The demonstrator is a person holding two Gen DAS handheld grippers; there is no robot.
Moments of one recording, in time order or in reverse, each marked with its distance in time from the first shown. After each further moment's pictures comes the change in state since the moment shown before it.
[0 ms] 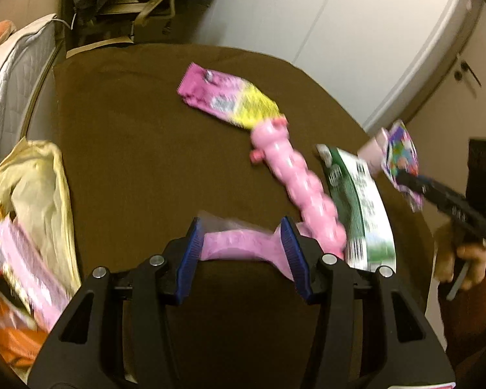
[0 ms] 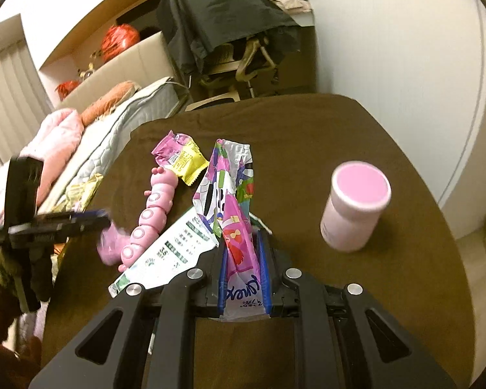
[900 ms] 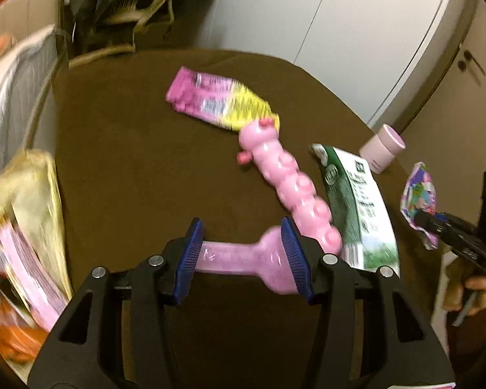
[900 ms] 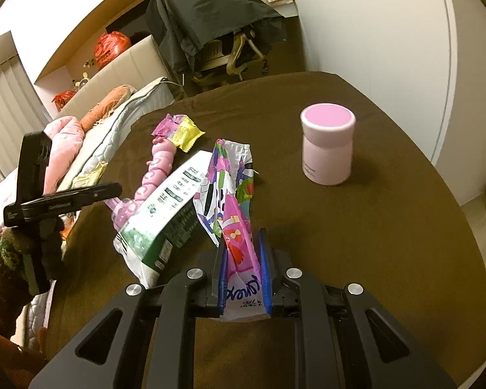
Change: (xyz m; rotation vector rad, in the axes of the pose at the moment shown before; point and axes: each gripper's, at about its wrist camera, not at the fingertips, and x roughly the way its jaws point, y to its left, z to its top) left arm 0.004 -0.019 0.000 0.002 -0.003 0.031; right arm -0.028 -0.017 -0.048 0.065 0.016 -0.004
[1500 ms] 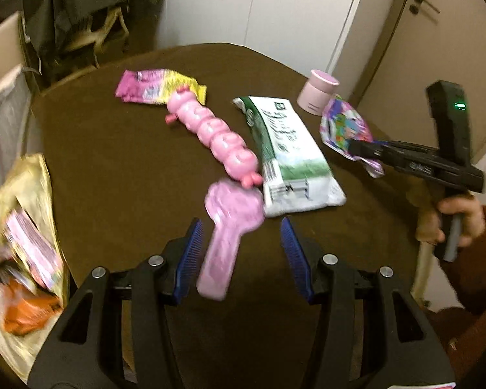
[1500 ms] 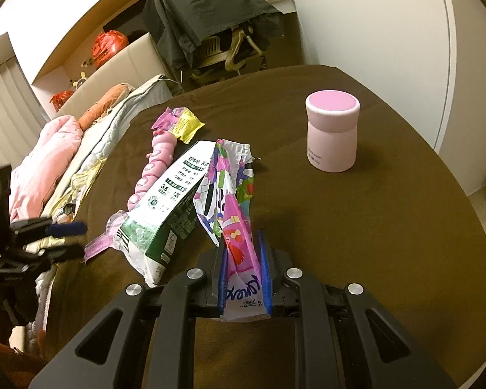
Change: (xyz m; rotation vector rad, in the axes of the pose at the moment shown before) left arm -0.035 -0.065 -0.049 0.250 0.029 0.013; right arm 0.010 0.009 -0.007 0.008 0.011 0.005
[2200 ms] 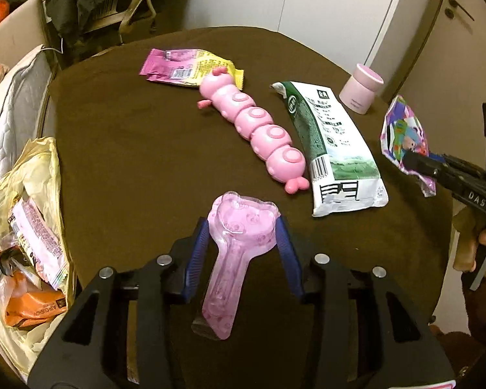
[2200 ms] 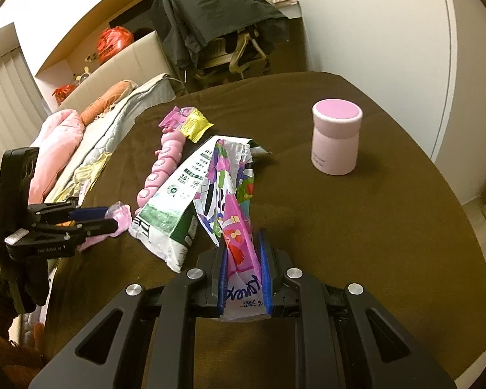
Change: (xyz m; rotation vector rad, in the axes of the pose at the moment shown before) left arm 0.022 0.024 0.005 -0.094 0.062 0.070; right arm -0.011 0.012 -0.004 -0.044 -0.011 -0.010
